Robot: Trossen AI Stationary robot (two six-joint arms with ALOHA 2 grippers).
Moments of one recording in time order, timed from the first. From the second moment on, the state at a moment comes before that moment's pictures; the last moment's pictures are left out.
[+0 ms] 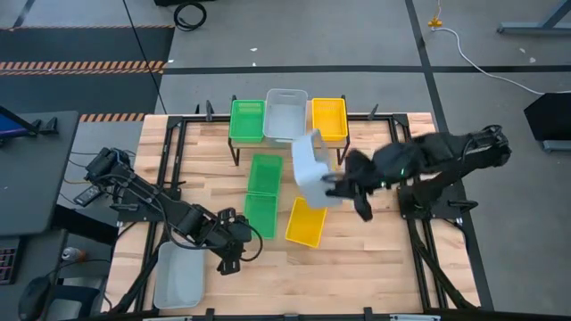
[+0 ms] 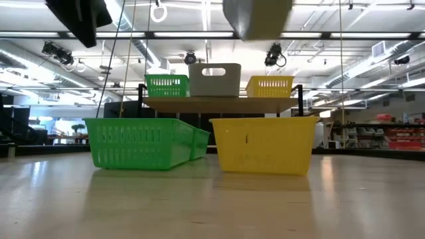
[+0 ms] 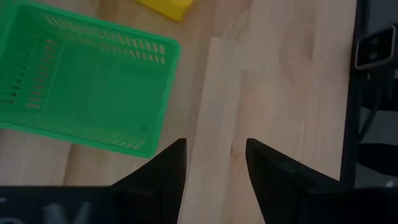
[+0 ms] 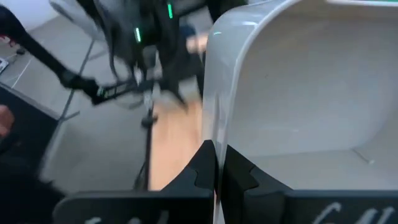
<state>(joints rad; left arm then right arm) -0.55 1.50 1.19 -0.79 -0.21 -0.70 0.29 1.27 1.57 -0.79 0.13 0.47</state>
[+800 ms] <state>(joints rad) -0.49 1.50 1.19 -0.70 -0.24 -0.78 -0.09 1.41 1.61 -0.62 0.10 -0.16</state>
